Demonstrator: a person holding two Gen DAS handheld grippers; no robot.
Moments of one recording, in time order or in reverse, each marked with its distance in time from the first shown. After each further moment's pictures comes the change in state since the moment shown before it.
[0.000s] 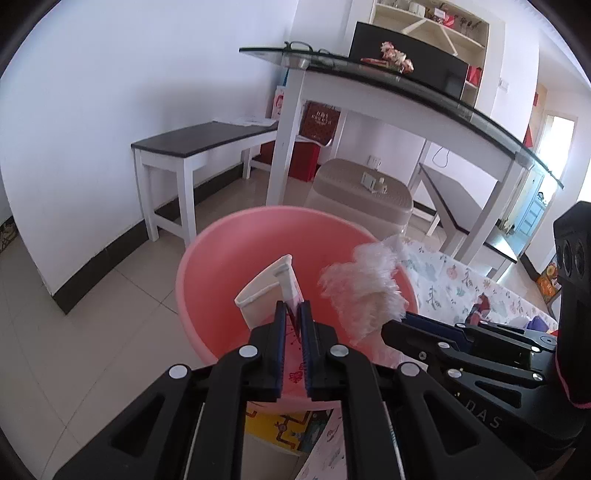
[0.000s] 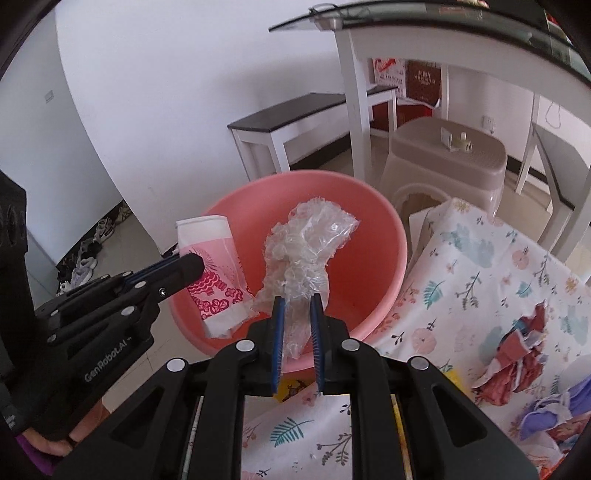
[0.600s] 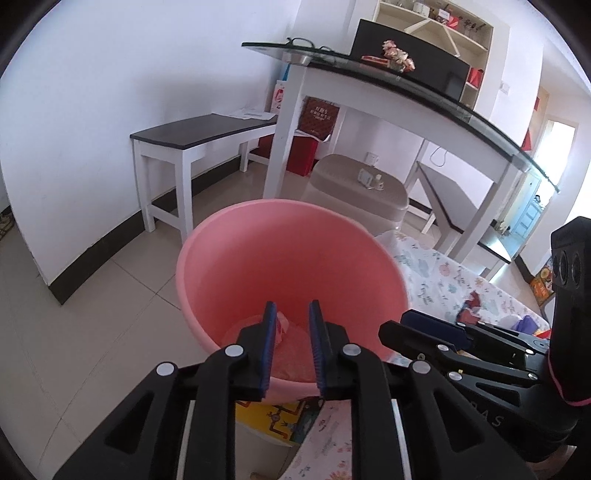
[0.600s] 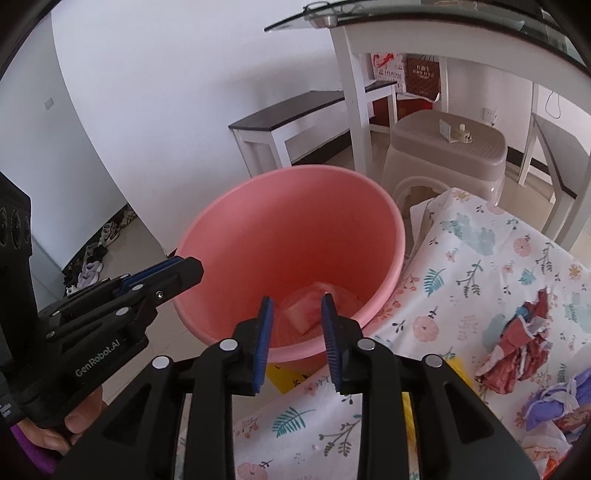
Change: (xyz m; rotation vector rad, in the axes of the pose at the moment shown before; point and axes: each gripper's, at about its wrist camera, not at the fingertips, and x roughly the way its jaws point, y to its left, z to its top) left arm -0.010 -0.001 0.000 -0.021 0.012 -0.033; right arm -0.017 -0.003 -0.010 0.016 -0.027 0.015
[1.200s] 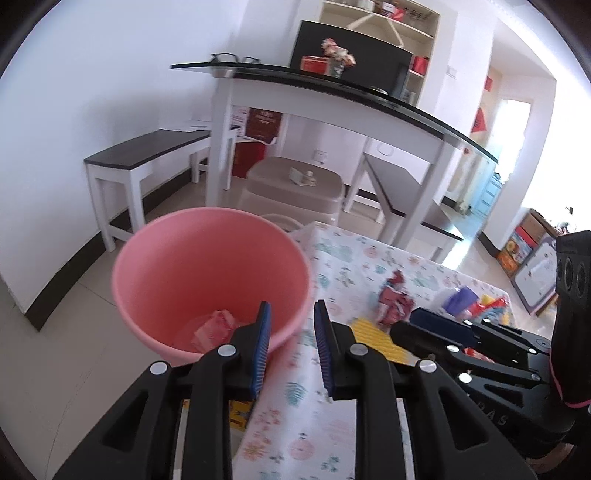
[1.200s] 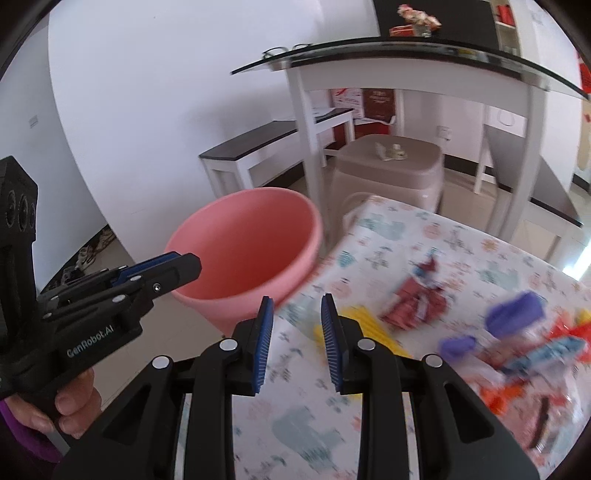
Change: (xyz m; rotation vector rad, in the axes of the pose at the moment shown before) left arm -0.034 -0.067 -0.012 0.123 -0.004 -0.148; right arm -0.093 -0.033 -0.047 0.062 -0.109 -0.145
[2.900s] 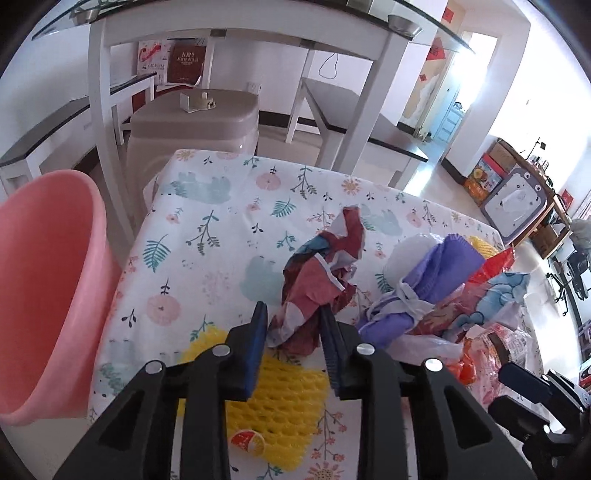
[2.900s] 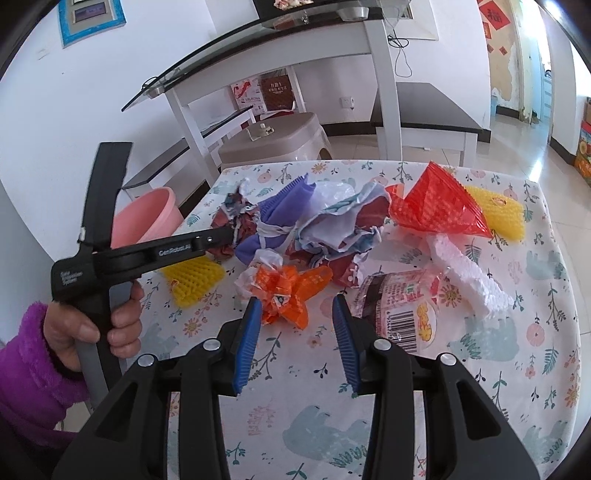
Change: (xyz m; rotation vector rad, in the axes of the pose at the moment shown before) left arm 0.157 -0.113 -0.011 0.134 0.253 -0.155; right arm -0.058 -0.133 -0.084 0.271 -0.002 -0.164
